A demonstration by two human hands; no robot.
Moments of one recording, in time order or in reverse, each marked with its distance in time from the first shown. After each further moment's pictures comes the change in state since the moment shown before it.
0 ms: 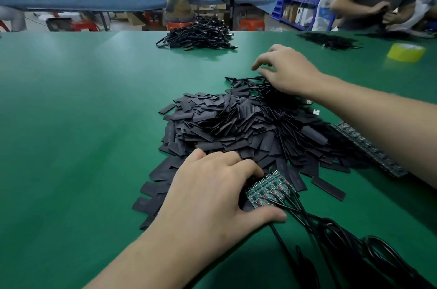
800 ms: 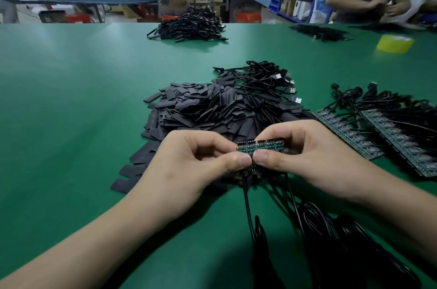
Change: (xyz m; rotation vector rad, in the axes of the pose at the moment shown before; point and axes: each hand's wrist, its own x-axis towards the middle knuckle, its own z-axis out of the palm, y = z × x) left_hand 0.004 0.009 -0.003 -1.114 -0.025 -0.318; right_hand -0.201 -0.056 -0.032 1.120 -0.319 0.065
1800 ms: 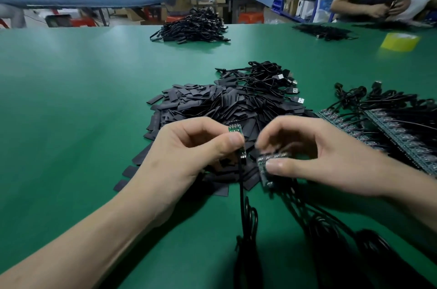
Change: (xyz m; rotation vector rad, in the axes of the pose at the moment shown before) left_hand 0.003 0.008 -0.002 -0.176 0.042 0.091; right_hand -0.002 -0.002 -0.021 -0.321 -0.050 -0.055
